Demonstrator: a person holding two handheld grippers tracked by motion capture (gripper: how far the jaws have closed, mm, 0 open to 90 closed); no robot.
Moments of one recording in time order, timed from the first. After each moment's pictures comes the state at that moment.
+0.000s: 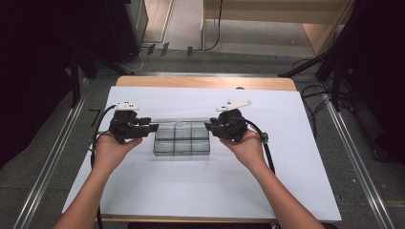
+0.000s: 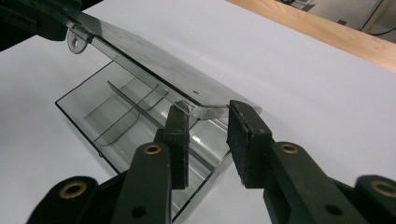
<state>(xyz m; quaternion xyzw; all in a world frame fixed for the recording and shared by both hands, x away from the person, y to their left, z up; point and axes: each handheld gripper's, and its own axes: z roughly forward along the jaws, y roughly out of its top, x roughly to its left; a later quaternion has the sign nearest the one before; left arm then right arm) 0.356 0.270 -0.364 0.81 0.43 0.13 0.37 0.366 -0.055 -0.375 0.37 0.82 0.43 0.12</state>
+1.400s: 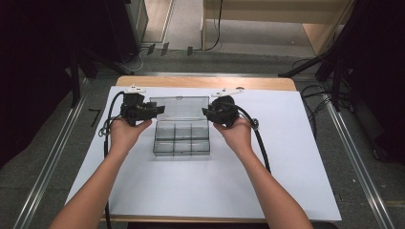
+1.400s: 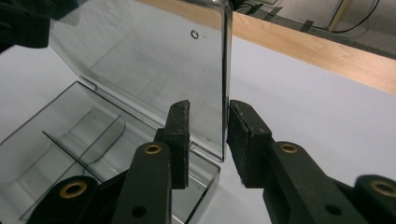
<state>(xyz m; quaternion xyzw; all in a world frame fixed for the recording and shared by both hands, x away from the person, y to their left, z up) 0.410 0.256 -0.370 0.77 0.47 0.16 0.40 0.418 -0.037 -0.390 0.42 0.79 0.43 0.15</state>
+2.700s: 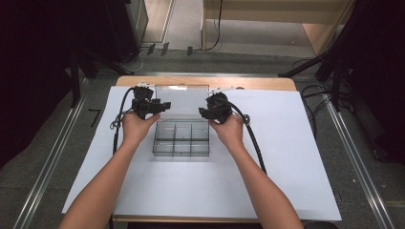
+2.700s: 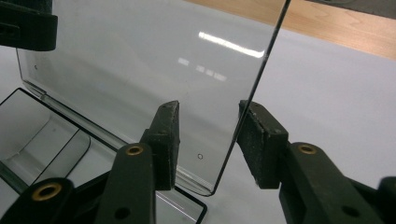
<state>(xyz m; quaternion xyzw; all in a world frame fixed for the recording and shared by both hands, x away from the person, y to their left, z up) 0.453 0.243 -0.398 0.76 0.52 0.15 0.36 0.450 -0.019 -0.416 0.47 0.78 0.39 0.13</state>
